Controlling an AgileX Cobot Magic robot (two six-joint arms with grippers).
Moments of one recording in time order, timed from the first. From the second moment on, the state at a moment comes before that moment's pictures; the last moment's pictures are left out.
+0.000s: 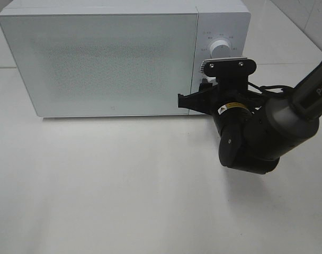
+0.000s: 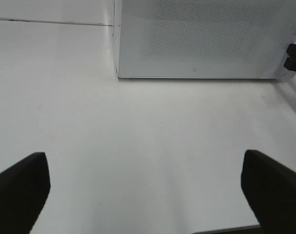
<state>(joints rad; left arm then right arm) -0.06 0.00 -0.52 -0.17 1.07 0.02 0.61 2.11 -0.79 0.72 -1.19 -0.28</state>
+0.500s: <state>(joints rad) -0.06 0.00 -0.52 -0.17 1.07 0.02 0.61 2.11 -0.78 0.68 -1.20 0.29</state>
